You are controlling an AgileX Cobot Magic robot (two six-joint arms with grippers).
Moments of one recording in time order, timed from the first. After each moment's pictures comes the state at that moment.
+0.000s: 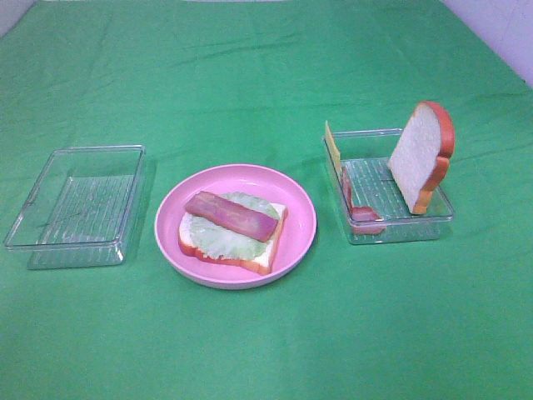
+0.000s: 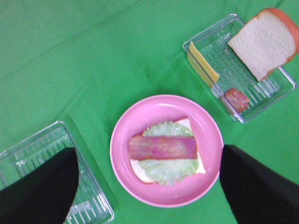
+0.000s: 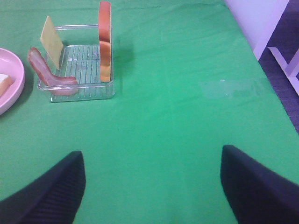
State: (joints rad) left arm -0.58 1.65 -1.83 0.02 1.22 -0.12; right arm -0.06 -0.01 -0.51 0.04 1.07 -0.08
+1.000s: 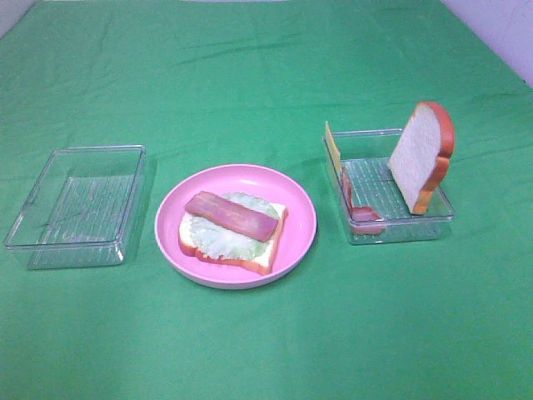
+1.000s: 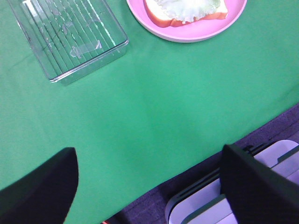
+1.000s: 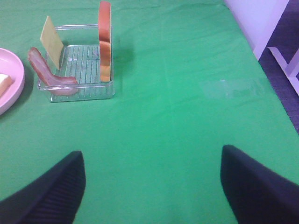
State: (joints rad) left arm -0.58 0.68 -0.74 0.02 1.07 -0.12; right arm -0.06 -0.01 -0.51 0.04 1.07 -0.08
